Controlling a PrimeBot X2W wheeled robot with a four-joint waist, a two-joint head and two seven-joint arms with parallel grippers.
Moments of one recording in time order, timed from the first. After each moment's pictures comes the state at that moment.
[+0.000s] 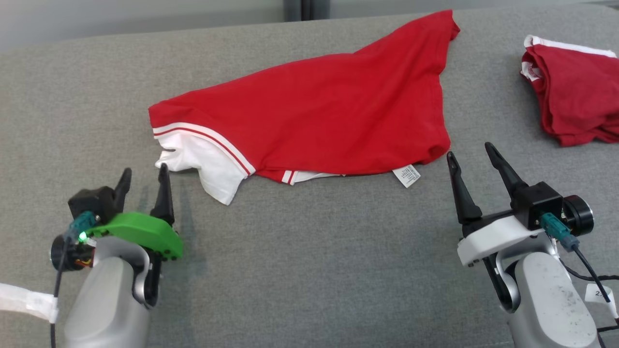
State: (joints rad) left arm -0.46 0.14 -0.12 0.70 -0.38 -0.12 -0.23; right arm -0.31 -0.05 0.01 0.28 0.01 0.13 -0.26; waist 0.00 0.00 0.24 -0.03
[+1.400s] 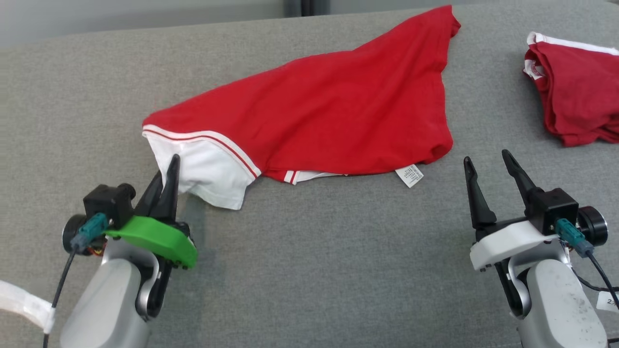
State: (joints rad) left arm -0.45 0.27 -0.37 0.51 -0.50 -0.13 -0.26; right arm -0.29 -0.05 -0.05 0.29 0.02 0.13 -0.26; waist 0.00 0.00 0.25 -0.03
